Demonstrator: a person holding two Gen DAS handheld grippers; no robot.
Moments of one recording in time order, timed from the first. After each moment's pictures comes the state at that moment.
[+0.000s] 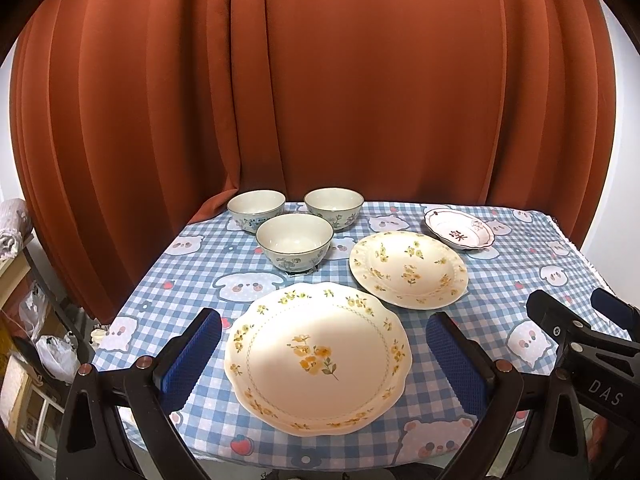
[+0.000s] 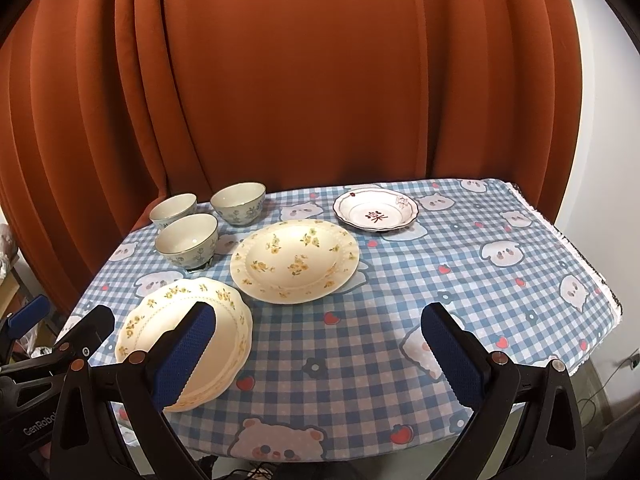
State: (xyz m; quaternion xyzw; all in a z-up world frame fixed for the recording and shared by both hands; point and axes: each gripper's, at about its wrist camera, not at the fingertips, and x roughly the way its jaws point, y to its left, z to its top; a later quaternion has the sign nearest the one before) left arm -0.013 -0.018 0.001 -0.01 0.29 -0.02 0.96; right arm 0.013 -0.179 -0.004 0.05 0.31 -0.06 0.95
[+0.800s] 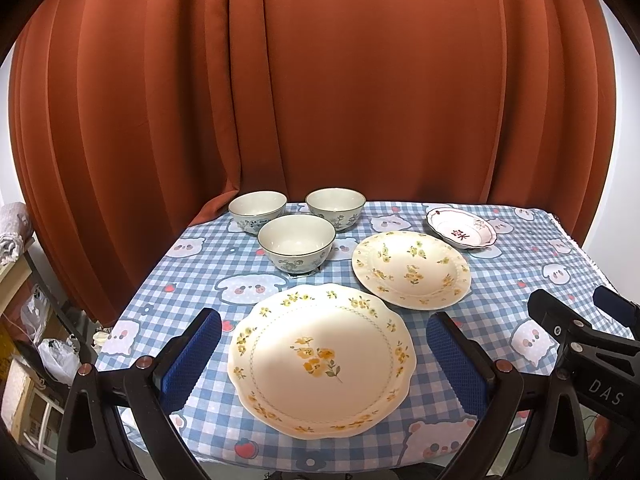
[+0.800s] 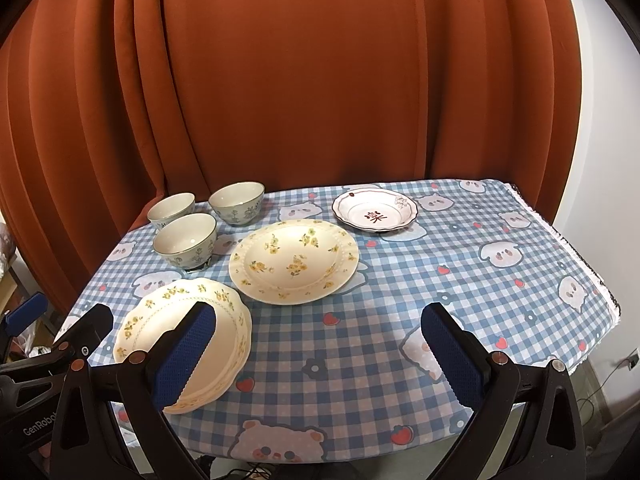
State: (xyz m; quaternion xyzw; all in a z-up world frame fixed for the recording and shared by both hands) left arm -0.012 -0.019 0.002 0.00 0.29 -0.02 0.96; right arm 0.013 -0.180 -0.002 0.05 0.31 -0.06 0.95
